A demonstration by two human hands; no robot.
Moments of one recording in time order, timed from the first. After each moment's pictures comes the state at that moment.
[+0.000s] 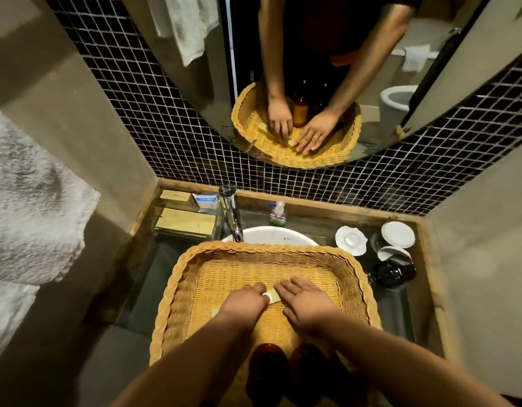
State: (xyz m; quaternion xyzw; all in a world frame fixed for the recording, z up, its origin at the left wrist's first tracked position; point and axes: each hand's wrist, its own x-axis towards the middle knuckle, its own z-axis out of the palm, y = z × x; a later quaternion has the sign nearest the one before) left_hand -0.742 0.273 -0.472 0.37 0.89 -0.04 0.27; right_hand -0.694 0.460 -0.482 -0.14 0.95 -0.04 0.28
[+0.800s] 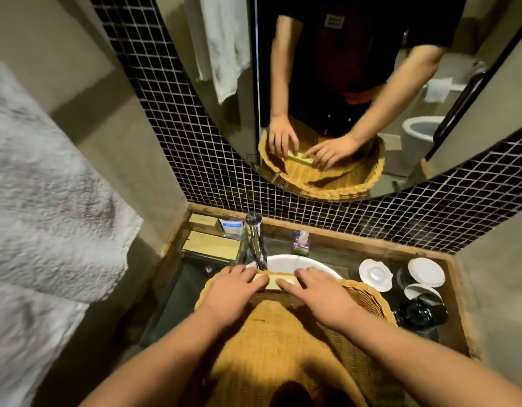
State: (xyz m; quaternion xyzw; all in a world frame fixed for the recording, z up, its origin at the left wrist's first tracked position) left_hand -0.811 0.207 -0.407 0.38 0.92 -0.03 0.09; right_hand -0.761 0.452 -0.411 -0.23 0.97 -0.03 0.12
